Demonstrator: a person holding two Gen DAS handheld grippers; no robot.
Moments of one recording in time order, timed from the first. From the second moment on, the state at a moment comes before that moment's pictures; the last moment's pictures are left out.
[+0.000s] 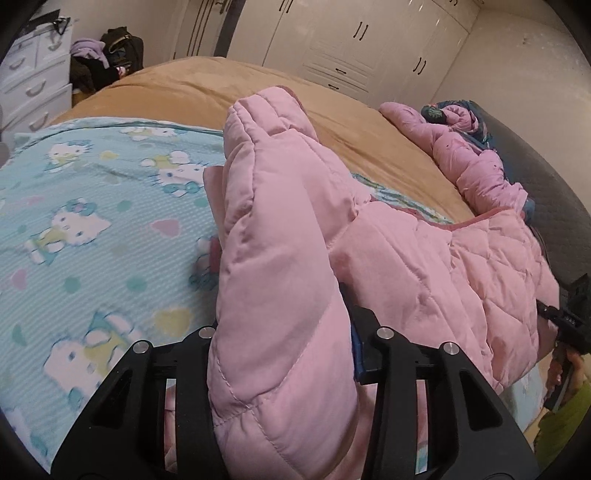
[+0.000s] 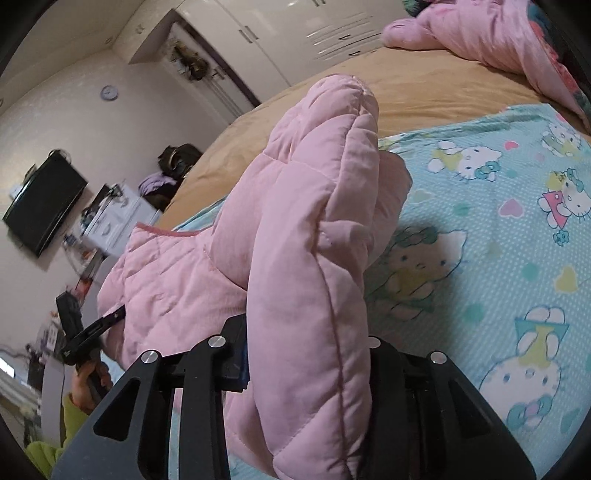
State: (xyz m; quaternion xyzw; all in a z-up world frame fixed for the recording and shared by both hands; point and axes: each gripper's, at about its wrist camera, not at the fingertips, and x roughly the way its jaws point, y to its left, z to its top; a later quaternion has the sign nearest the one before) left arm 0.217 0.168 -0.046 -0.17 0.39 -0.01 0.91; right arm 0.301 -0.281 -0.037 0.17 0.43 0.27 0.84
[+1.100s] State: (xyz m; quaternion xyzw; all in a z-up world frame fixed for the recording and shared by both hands) left arm 0.163 0.175 -0.076 -0.15 0.44 0.02 0.89; right arm 0.263 -0.308 -0.100 0.21 0.49 0.20 0.82
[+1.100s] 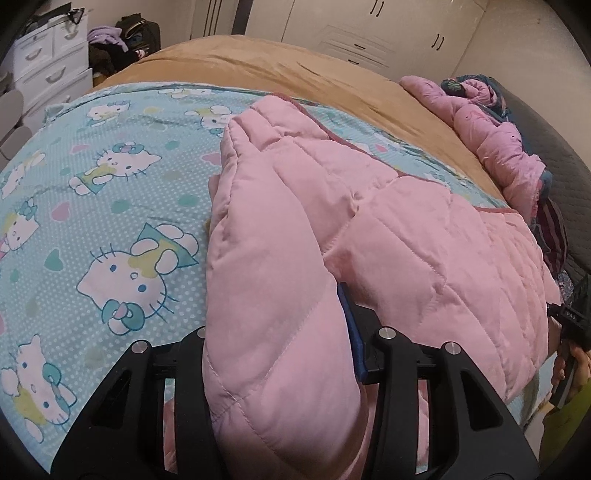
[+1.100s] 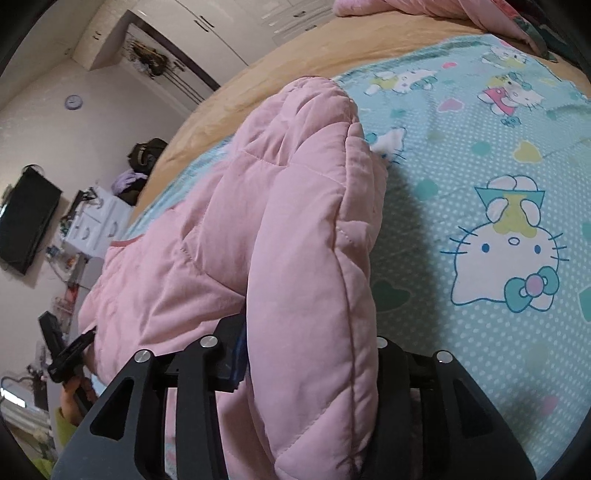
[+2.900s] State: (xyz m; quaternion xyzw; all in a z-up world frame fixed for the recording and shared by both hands) left arm 0.004 0.108 0.027 -0.06 0.29 0.04 0.95; right arm 0.039 -0.235 0.038 0.04 0.26 0.15 0.95
